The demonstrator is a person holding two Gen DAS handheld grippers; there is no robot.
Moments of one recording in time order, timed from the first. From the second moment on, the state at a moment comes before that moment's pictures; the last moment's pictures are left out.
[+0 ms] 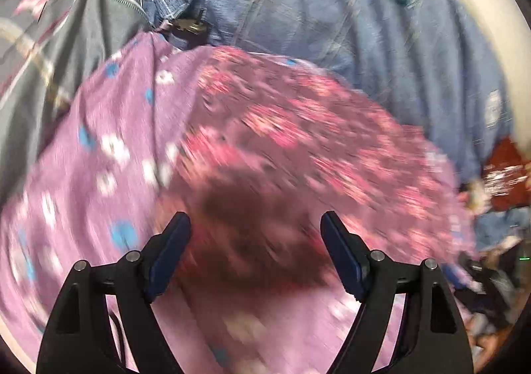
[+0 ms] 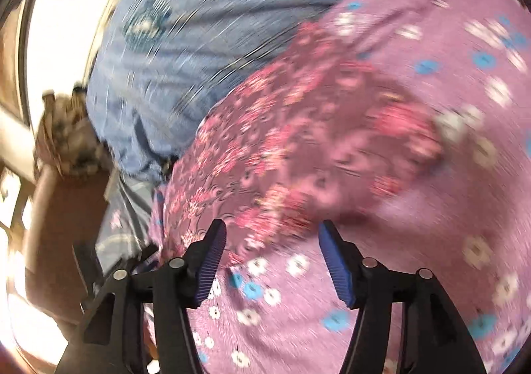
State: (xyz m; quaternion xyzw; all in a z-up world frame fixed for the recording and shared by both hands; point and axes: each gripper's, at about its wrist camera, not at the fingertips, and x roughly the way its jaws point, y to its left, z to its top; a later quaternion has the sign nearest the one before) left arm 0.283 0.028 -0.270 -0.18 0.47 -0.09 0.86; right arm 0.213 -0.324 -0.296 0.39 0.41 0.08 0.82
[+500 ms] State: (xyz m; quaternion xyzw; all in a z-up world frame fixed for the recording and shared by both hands) left arm 0.287 0.021 -0.321 -0.40 0.43 -0.12 0.80; right arm 0.215 -0.387 -0.344 0.55 0.33 0.02 0.77
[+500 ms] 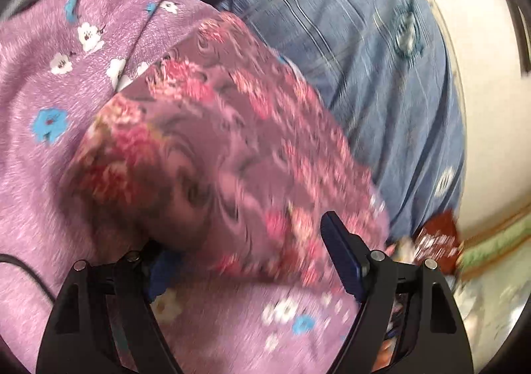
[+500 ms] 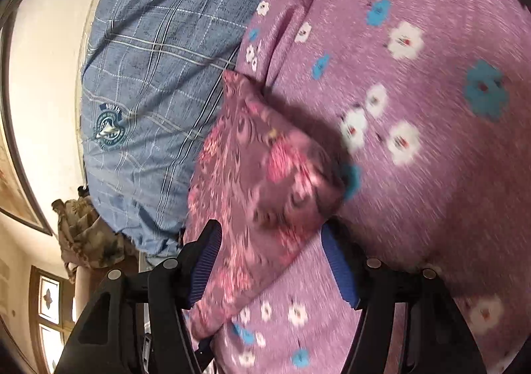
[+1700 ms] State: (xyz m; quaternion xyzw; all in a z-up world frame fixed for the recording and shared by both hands) left arm 0.267 0.057 -0.328 -0.42 0.45 -0.13 0.78; right arm 0.134 -0.375 -0.277 0.38 0.32 -0.11 0.86
